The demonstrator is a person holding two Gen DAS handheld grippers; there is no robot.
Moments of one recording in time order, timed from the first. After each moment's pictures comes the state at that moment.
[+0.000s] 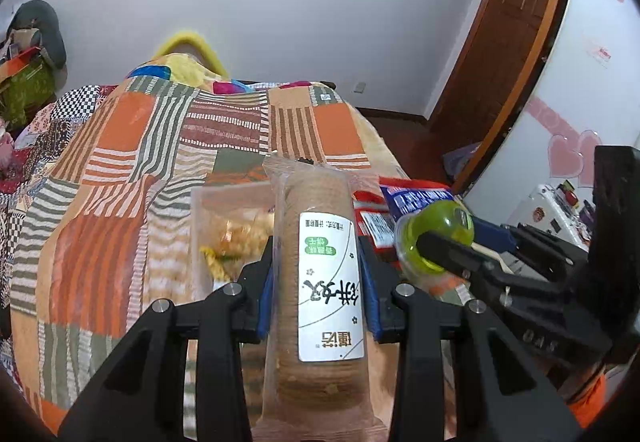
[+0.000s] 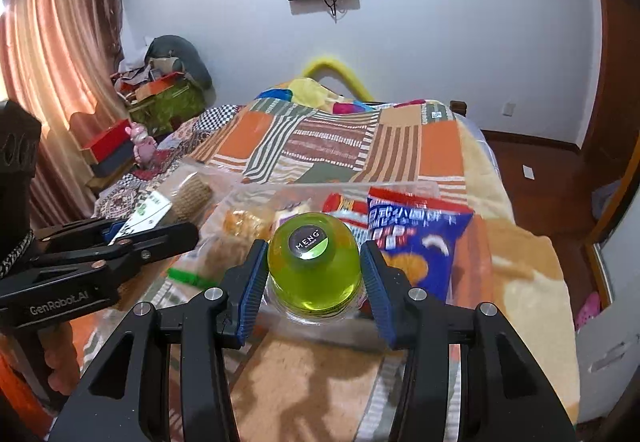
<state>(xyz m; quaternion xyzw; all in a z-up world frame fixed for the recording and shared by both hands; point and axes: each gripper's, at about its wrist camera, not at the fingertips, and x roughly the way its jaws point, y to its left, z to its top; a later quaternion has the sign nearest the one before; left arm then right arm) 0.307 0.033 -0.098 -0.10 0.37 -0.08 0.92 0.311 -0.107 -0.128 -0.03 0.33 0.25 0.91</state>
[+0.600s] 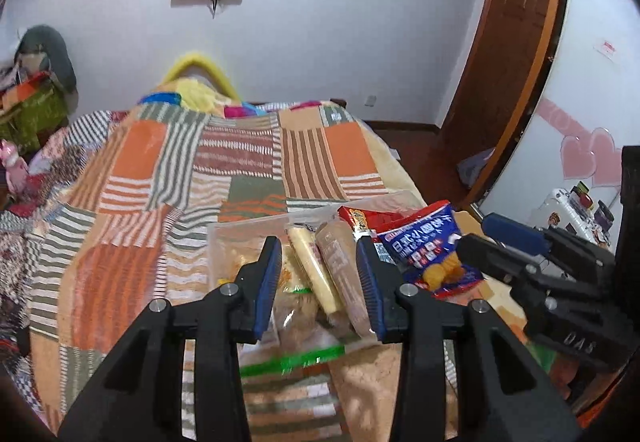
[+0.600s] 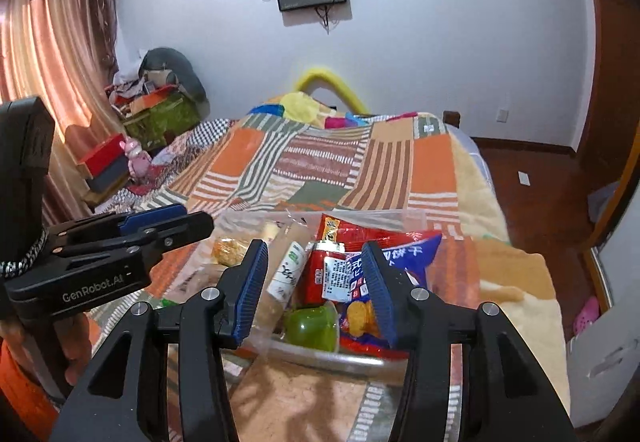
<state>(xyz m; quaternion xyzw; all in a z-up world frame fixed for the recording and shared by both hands) 0.296 0.030 -0.072 -0.07 0.33 -0.05 0.94 0.297 -0.125 -0.101 -0.02 0.30 0.25 0.92</state>
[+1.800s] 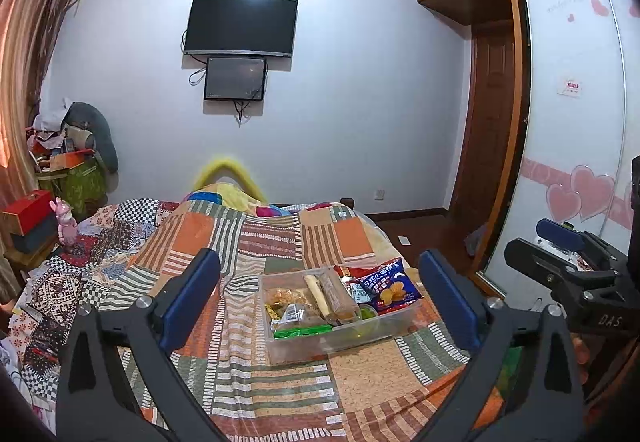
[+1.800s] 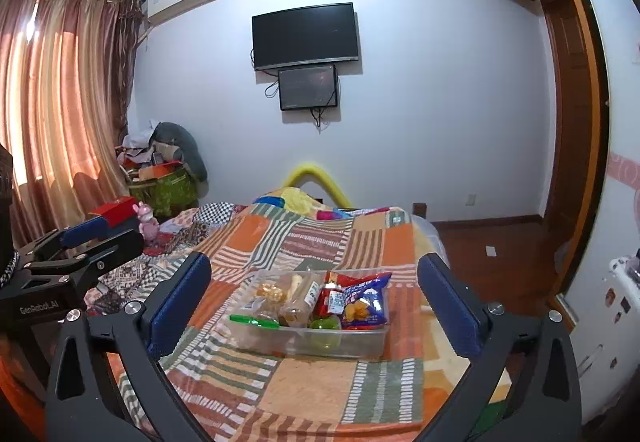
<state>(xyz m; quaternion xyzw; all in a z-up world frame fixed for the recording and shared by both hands) 0.105 0.021 0.020 -0.04 0.15 -0.01 0.99 0.170 -0.146 -0.026 -0.01 0.14 0.21 0.97</state>
